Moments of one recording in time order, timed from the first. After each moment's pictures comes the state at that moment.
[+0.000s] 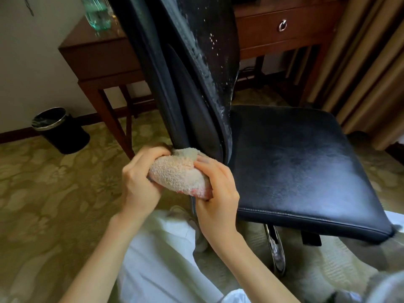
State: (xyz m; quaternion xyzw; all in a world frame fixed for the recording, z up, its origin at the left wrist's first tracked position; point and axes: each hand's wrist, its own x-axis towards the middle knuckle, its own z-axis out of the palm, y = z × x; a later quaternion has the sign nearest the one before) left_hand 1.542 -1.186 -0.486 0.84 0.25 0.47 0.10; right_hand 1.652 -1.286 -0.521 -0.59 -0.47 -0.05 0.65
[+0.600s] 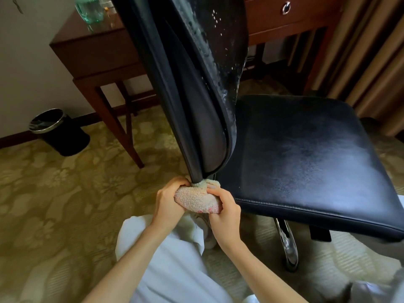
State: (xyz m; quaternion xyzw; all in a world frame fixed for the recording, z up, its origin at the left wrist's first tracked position) left_hand 1.541 -1.168 -0.609 0.83 0.34 0.34 0.30; right_hand 1.646 -1.273 -0.643 -0.68 -0.36 0.14 0.62
